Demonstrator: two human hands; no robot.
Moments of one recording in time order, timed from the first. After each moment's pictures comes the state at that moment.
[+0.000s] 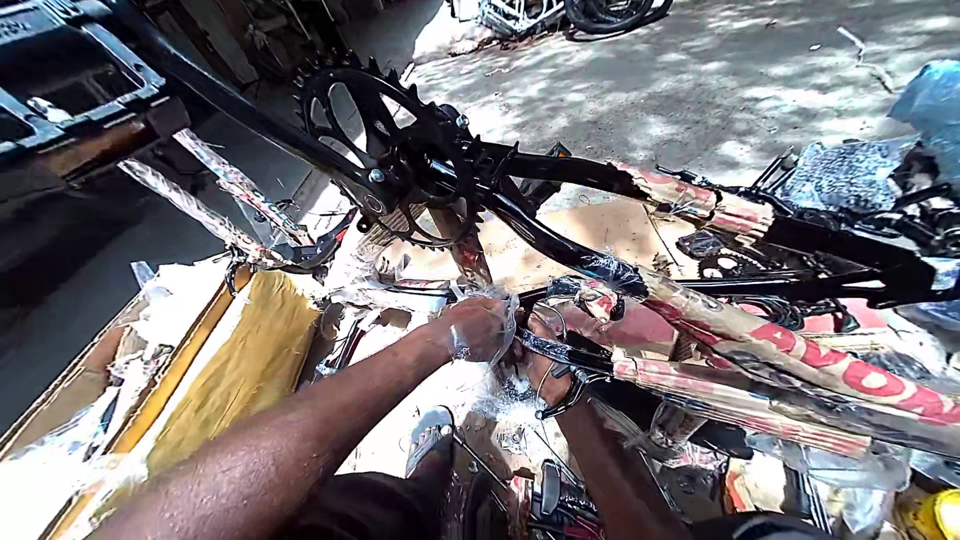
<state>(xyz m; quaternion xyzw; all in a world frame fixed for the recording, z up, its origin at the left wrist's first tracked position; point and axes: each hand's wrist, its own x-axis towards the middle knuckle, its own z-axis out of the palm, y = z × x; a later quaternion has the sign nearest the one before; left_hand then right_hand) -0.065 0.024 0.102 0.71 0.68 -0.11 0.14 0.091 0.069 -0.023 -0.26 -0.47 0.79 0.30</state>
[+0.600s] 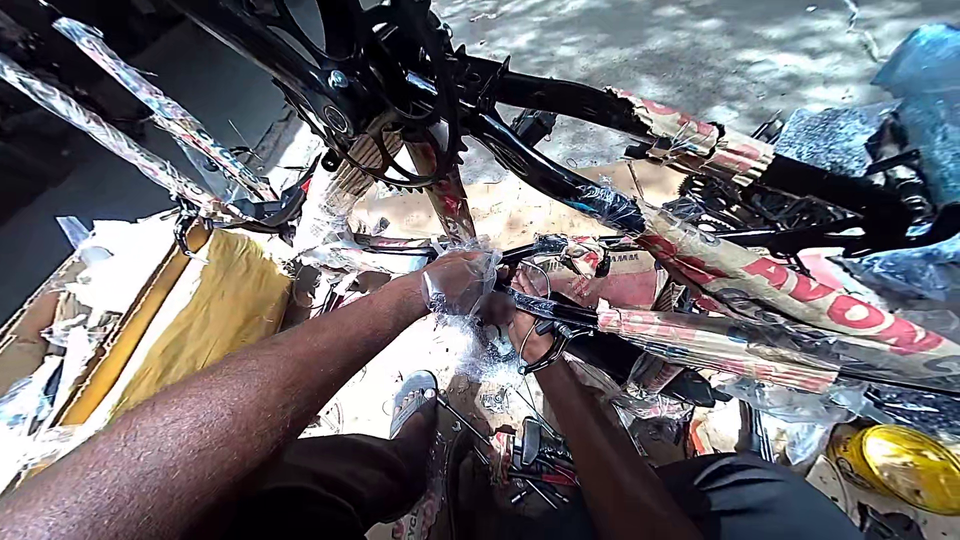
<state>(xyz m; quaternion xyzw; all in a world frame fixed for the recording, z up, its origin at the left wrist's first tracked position) -0.069 0.026 0.111 0.73 0.66 -0.04 0.15 0.059 0.091 -0.046 -0.15 -0.41 0.82 0.36</state>
